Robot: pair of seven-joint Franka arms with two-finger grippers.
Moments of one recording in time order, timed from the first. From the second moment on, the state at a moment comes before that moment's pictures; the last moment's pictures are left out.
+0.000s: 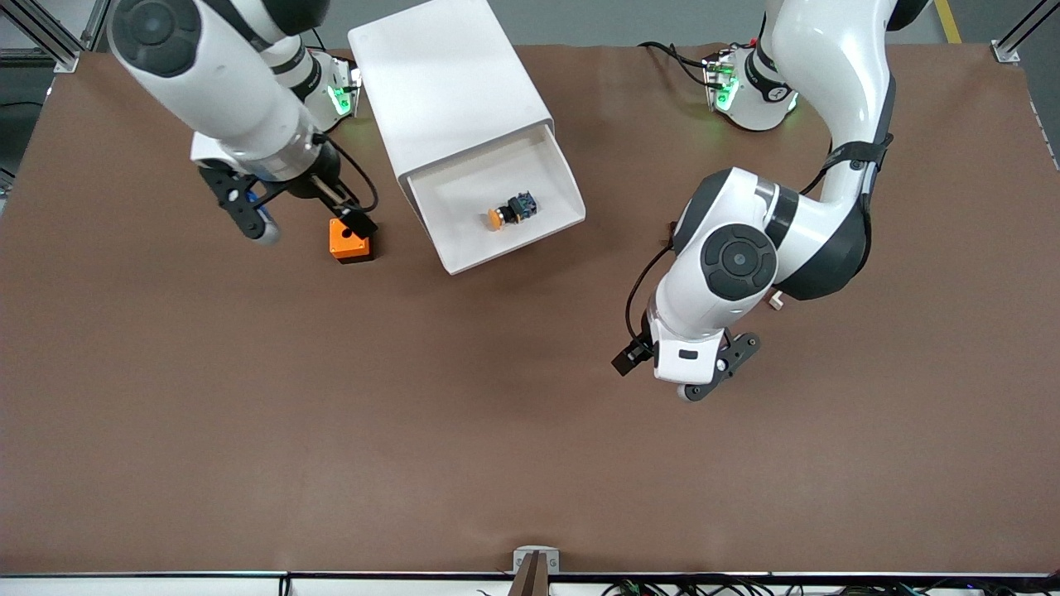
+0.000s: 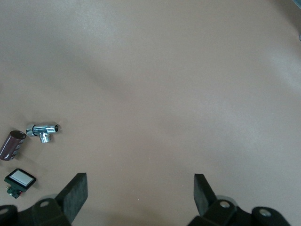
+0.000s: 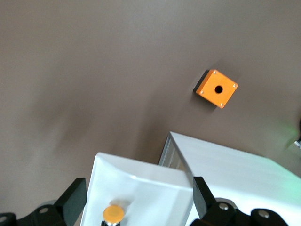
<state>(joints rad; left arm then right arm) -0.48 0.64 -0.02 -1.18 -0.06 1.82 -1.13 0.57 0.09 -0.08 -1.61 0.13 1.64 1.38</state>
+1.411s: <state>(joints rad) -0.48 0.64 -0.02 -1.18 -0.06 1.82 -1.13 0.89 0.28 -0.08 -1.66 0.10 1.88 1.78</state>
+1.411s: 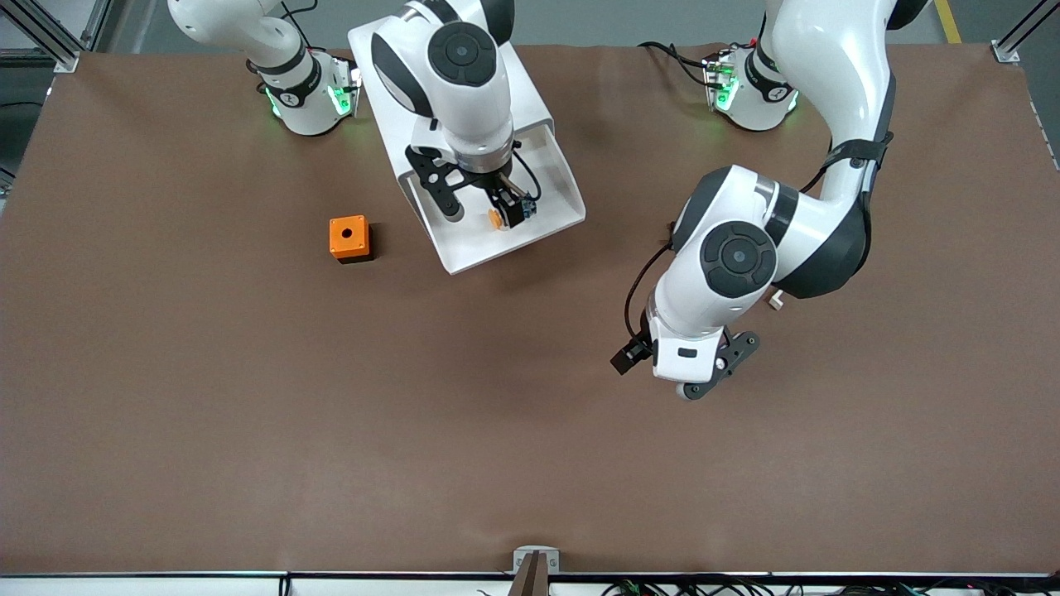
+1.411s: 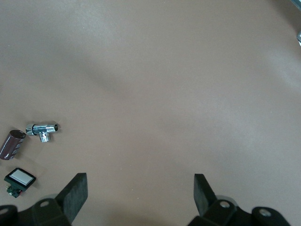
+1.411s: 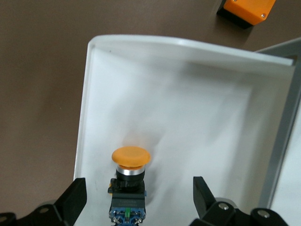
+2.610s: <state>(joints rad) -0.48 0.64 -0.02 -1.18 -0.06 1.82 -1.13 0.92 0.35 -0.08 -1.66 0.08 1.93 1.79</state>
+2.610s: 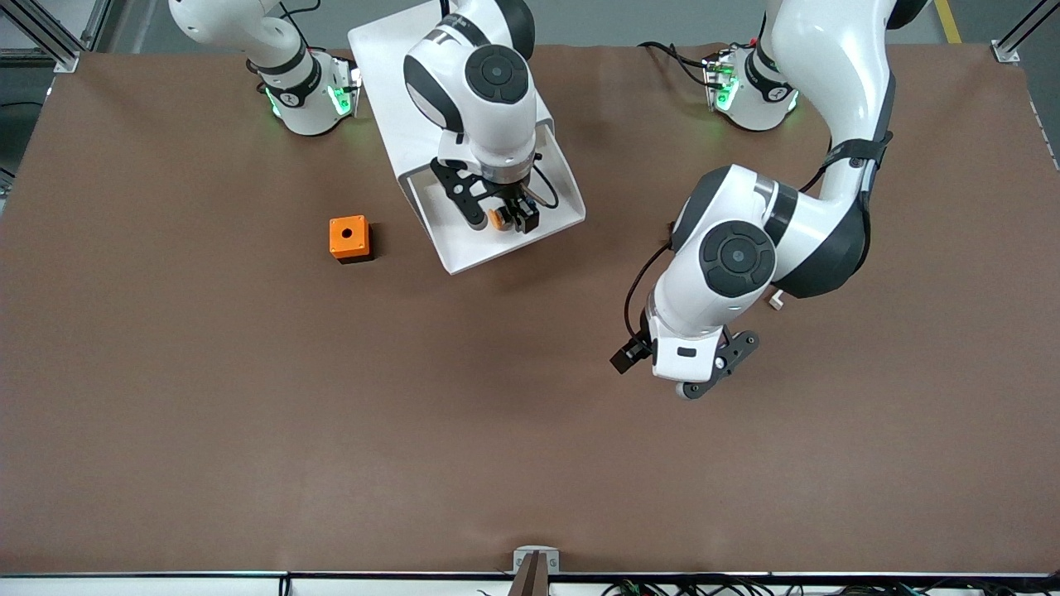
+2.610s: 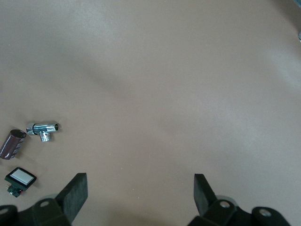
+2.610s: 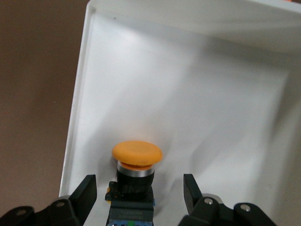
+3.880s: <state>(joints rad) -0.48 0.63 -0.02 -1.19 -0.06 1.82 -1.13 0.80 0.35 -0.10 -1.49 0.14 1.74 1.62</state>
